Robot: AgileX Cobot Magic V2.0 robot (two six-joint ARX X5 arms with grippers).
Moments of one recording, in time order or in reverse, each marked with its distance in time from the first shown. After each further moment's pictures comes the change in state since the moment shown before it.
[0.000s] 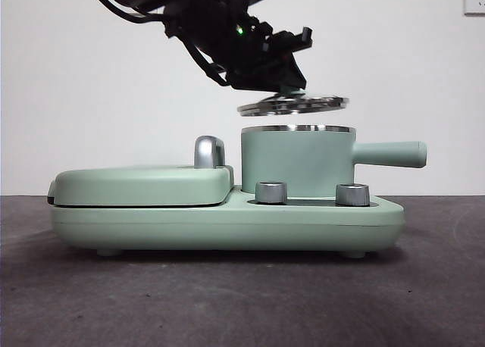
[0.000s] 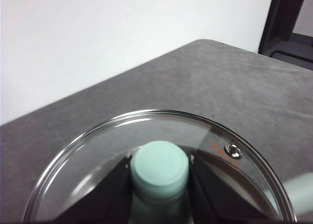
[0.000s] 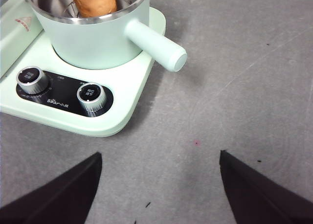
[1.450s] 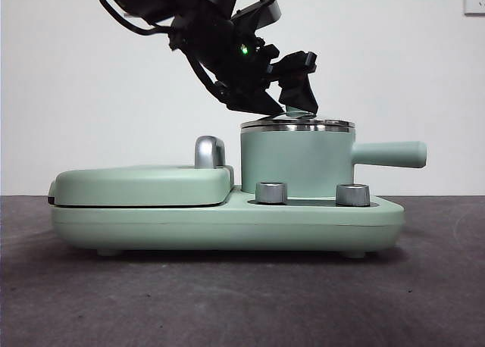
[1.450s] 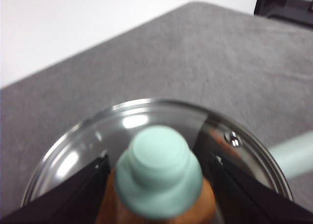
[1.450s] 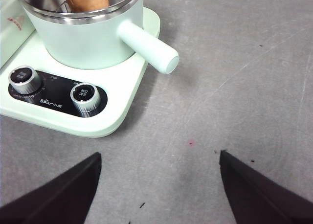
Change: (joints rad) left arm -0.008 0.018 0.014 -0.138 0.013 0.045; right arm 0.000 0.000 0.000 0.000 0.022 -0.004
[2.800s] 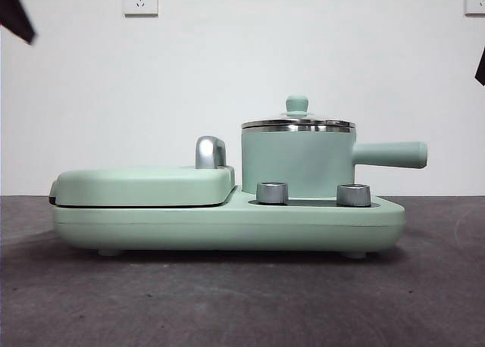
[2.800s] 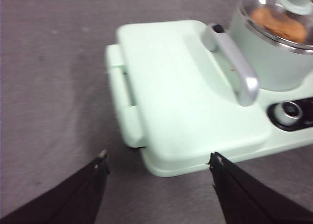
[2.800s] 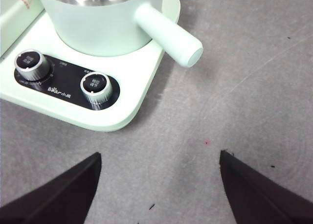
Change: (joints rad) left arm 0.209 -1.275 -0.713 -0.715 -0.257 -0.262; right arm 0.000 0.117 0.000 0.052 -0.053 -0.034
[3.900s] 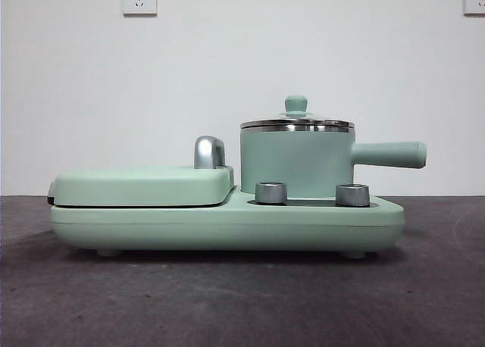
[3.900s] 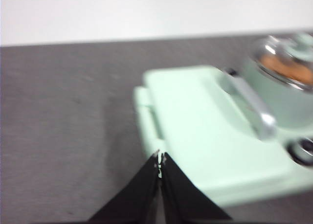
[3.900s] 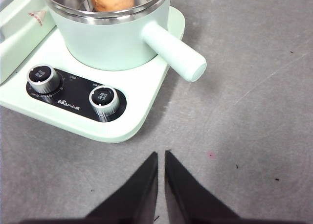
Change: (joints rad) left arm 0.106 -0.234 -0.121 0.110 -0.005 0.072; right arm 0.000 -0.015 0.000 0.034 -0.024 0.000
